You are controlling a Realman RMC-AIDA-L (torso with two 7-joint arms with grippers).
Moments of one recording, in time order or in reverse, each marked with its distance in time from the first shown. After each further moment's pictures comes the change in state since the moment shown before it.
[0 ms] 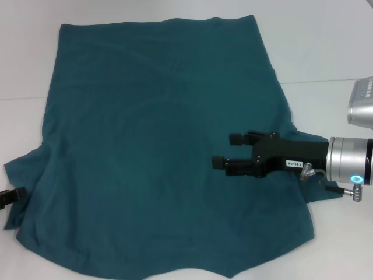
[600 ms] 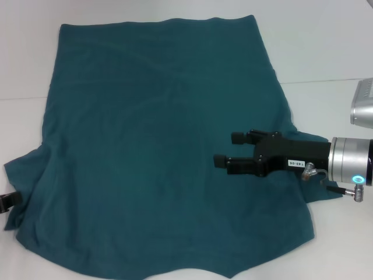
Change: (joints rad) left arm -0.001 -0.003 0.013 0.000 0.010 0.009 -0.002; right arm -0.005 0.001 0.013 0.000 0.002 0.000 -0.007
